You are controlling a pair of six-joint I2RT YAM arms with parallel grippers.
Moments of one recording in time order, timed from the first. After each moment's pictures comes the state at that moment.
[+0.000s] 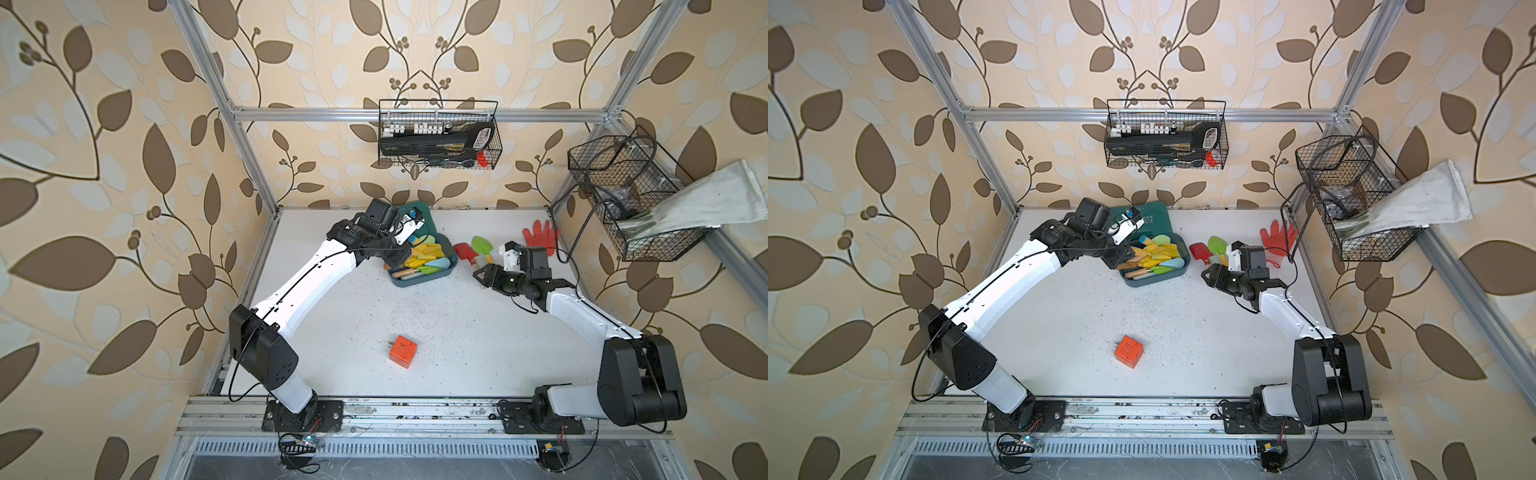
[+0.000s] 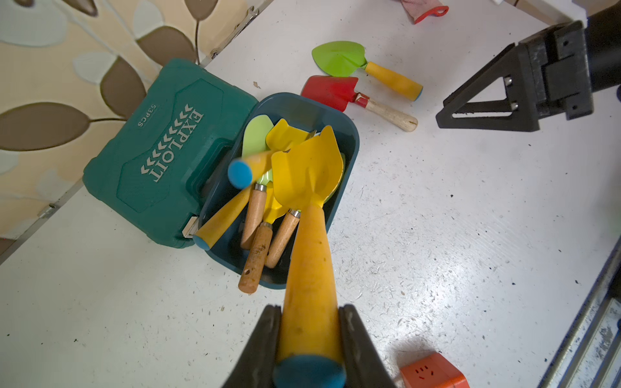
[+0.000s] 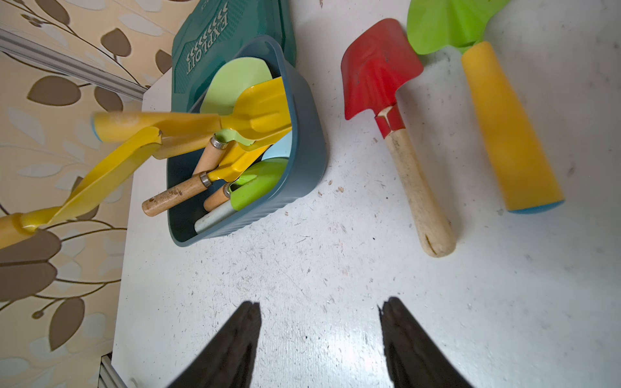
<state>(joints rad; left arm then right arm) -0.63 1.62 1.64 -0.87 0.14 0.22 0.07 1.38 0.80 -0.23 -0.40 0.49</state>
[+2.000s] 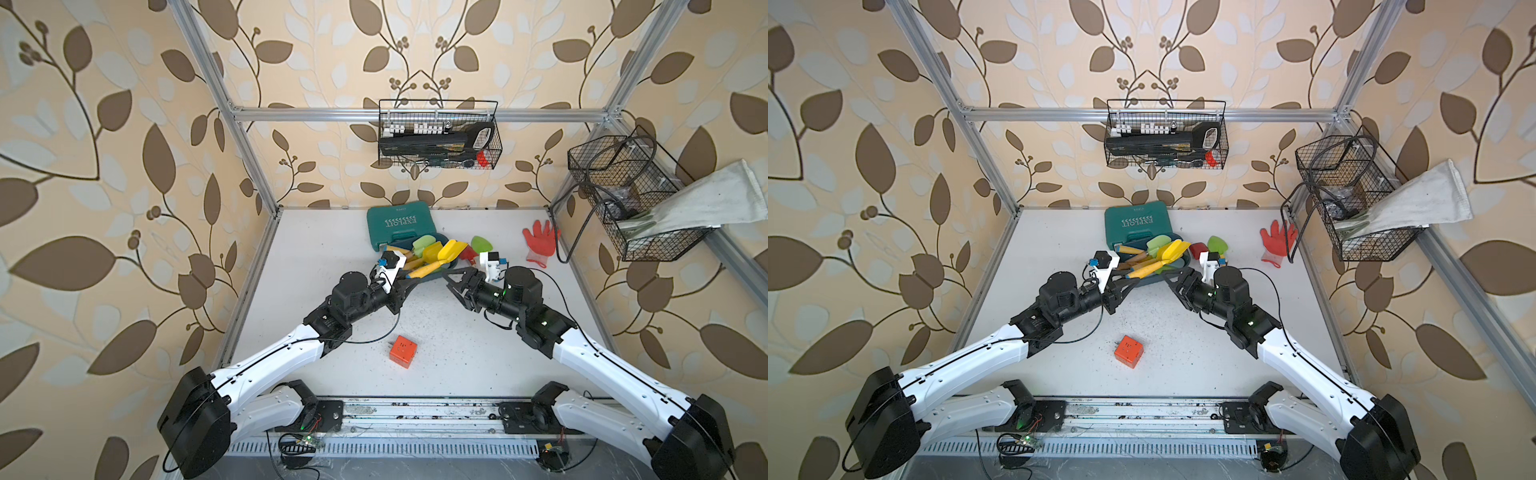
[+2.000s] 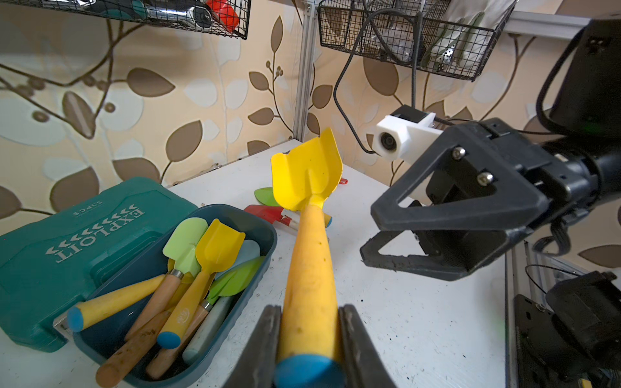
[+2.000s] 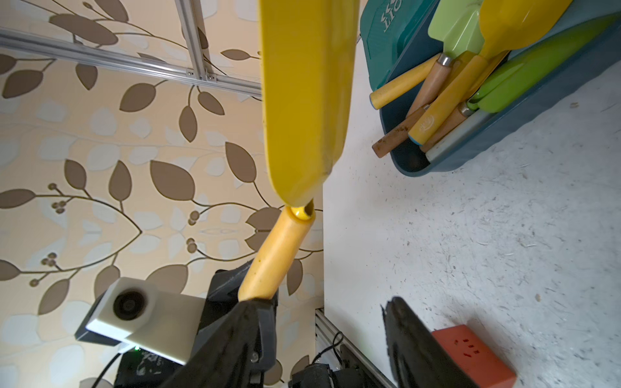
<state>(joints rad) -0.76 1.08 0.65 0.28 0.22 -0.11 0.57 1.00 0.66 0.08 -0.26 1.31</state>
